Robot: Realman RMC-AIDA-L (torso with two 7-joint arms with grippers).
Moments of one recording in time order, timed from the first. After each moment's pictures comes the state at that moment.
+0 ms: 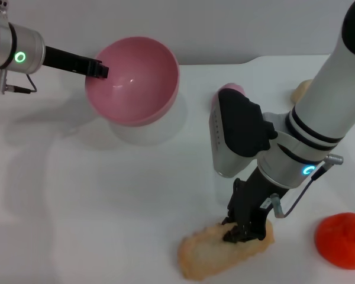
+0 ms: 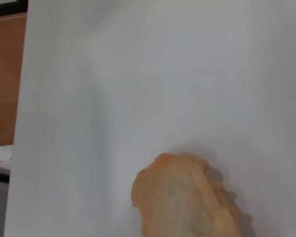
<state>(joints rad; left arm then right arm) -0.84 -1.94 1.01 0.69 2.31 1.06 -2.33 0.86 2.08 -1.69 -0.94 0.82 1.53 -1.07</state>
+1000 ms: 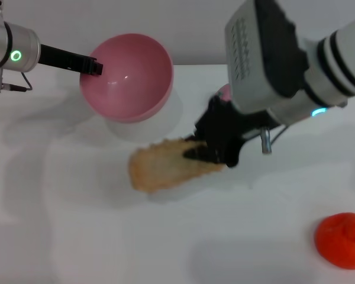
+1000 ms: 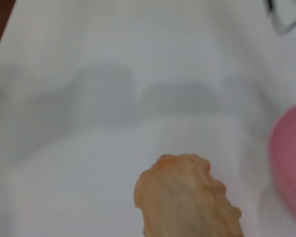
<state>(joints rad) -0.84 -1.93 1.01 0.68 2.31 1.03 -2.33 0.70 2.08 -1.52 -1.41 0.87 1.50 -1.14</state>
